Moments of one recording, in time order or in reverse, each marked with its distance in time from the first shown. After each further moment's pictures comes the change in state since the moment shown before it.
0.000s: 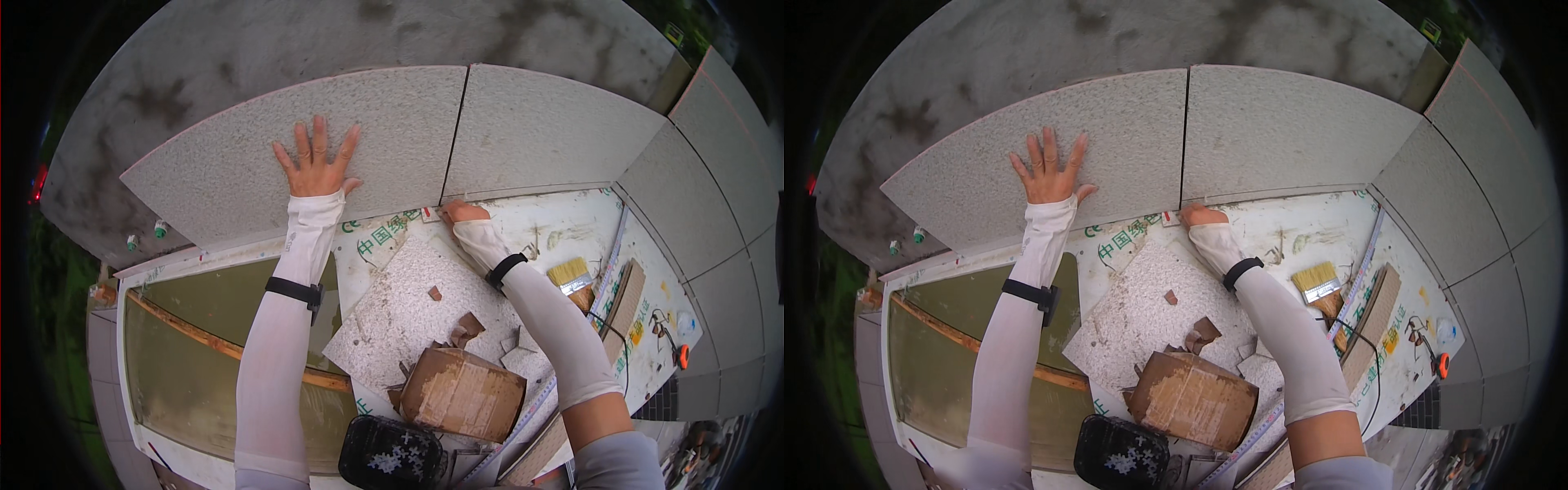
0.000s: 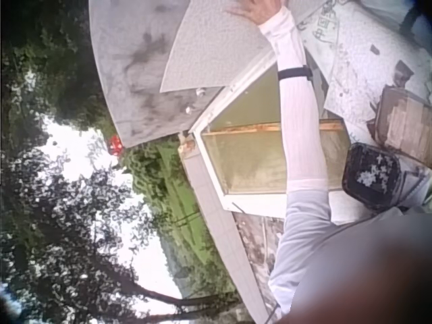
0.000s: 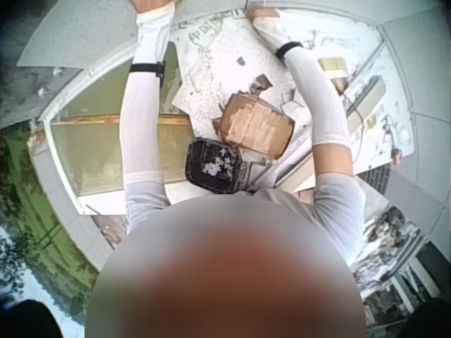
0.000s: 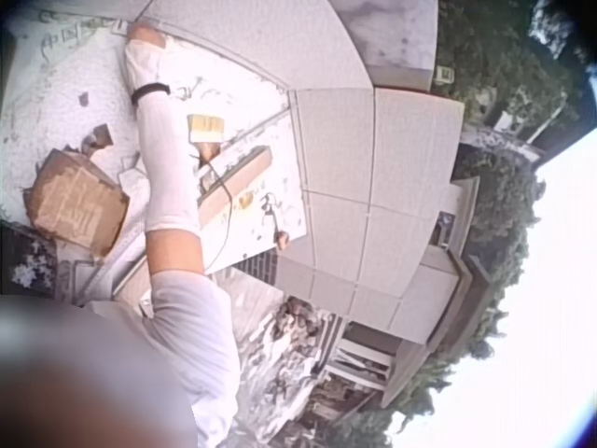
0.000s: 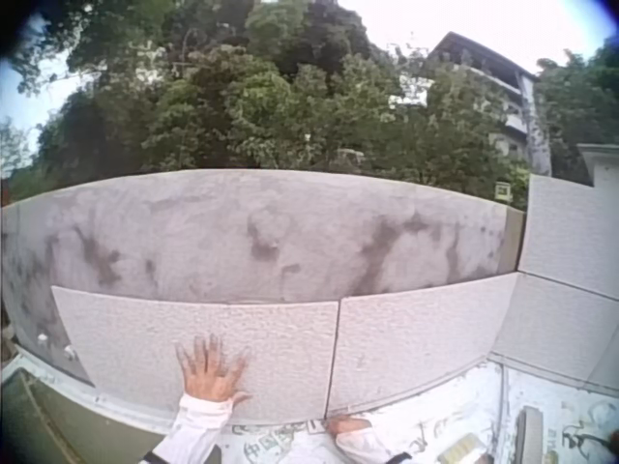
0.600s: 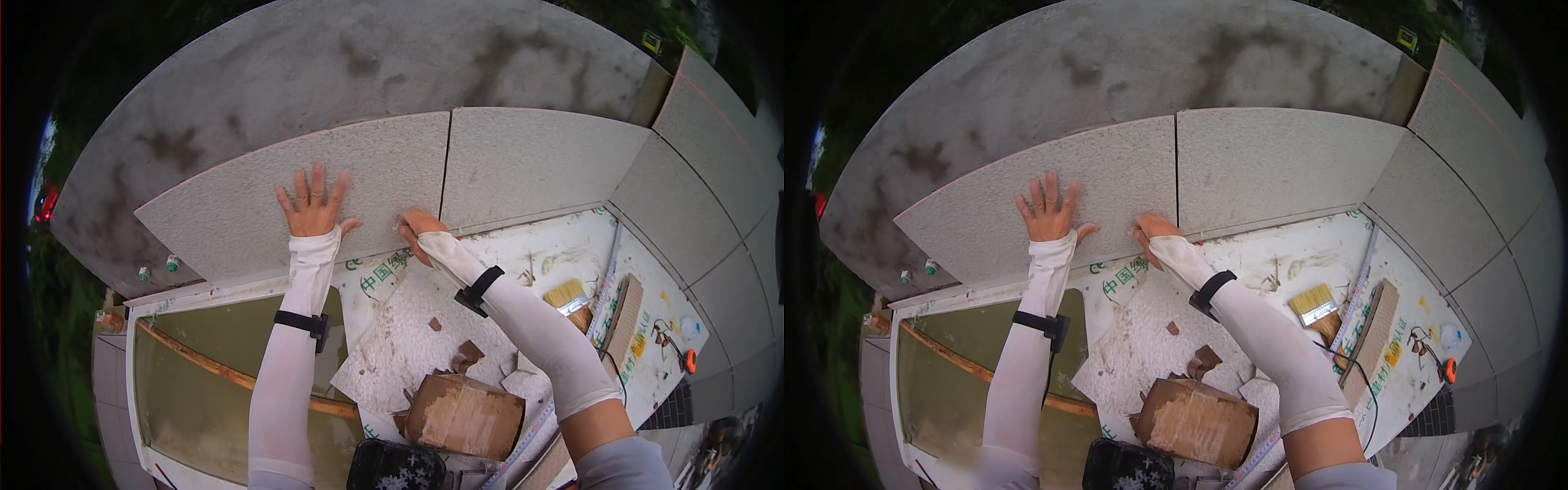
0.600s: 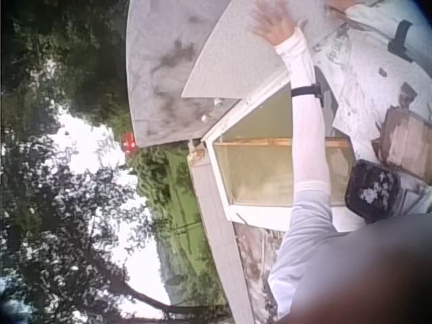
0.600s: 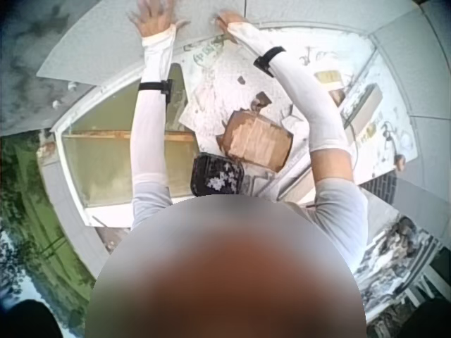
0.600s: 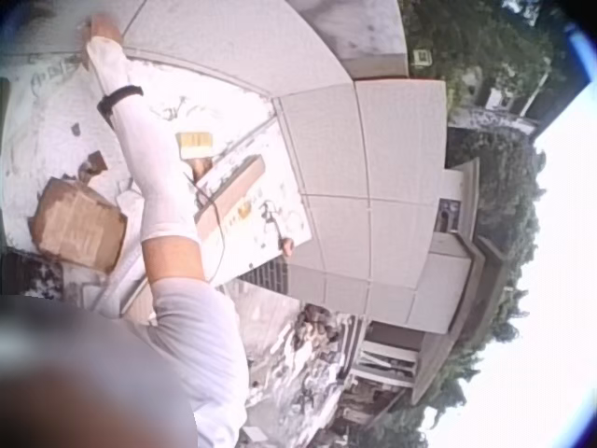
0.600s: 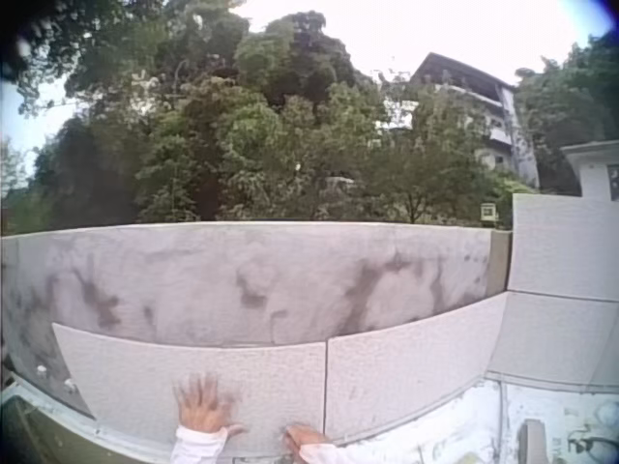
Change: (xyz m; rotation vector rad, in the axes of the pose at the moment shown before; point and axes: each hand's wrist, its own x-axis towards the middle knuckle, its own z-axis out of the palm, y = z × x) left_hand 0.003 -0.011 0.000 -0.013 0.022 0.020; right_hand 0.053 -0.073 -0.044 0.435 0.069 -0.149
